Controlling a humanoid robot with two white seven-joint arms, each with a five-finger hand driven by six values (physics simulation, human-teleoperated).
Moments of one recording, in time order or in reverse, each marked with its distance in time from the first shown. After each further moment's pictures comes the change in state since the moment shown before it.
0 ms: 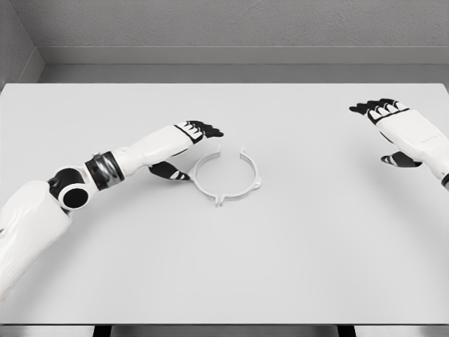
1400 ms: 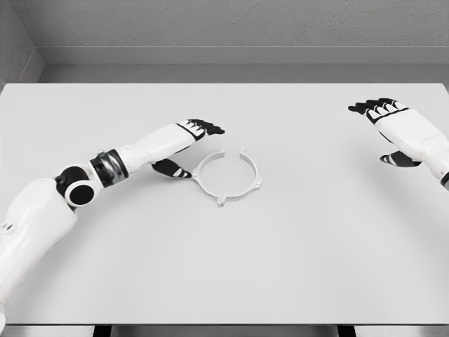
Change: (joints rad) left arm -0.021 -0.043 0.002 0.066 -0.009 0.000 0.000; right arm -0.005 0.000 0.003 0.001 -0.002 -0.002 0.000
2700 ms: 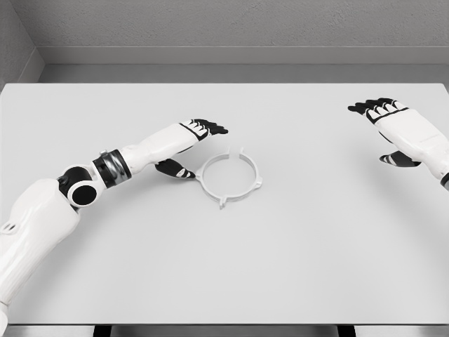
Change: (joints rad) left arm 0.002 -0.006 -0.002 -0.008 0.010 0.000 0.000; right arm 0.002 0.000 0.000 -0.005 0.000 -0.002 0.000
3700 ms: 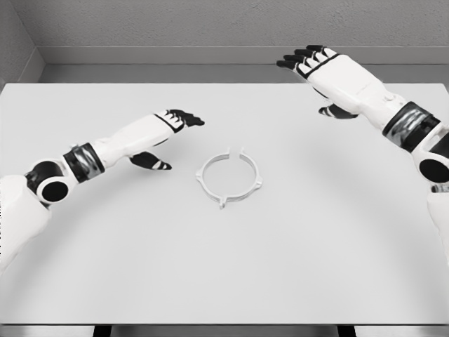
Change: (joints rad) left arm 0.012 0.108 0.031 -0.074 0.001 0.000 0.000; right arm -0.330 0.089 0.298 0.041 0.012 -0.008 0.002
